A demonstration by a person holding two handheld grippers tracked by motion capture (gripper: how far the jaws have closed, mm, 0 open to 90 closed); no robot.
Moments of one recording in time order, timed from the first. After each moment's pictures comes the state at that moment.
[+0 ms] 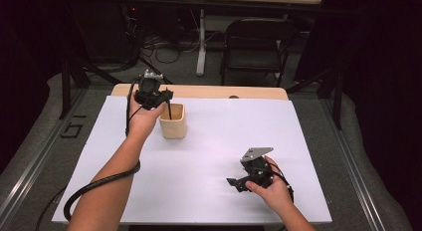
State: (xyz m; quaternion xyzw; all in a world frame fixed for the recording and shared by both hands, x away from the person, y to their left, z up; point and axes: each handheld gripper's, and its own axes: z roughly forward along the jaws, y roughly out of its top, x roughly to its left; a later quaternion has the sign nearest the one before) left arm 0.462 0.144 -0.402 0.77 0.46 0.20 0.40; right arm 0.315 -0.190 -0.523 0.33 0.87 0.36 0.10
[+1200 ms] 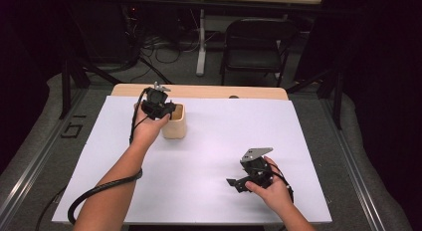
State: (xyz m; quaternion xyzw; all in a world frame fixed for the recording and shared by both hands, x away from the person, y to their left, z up) left arm 0.463 0.135 -0.438 0.80 0.45 0.19 0.35; right arm 0.315 -0.189 -0.525 0.33 0.87 0.36 0.10
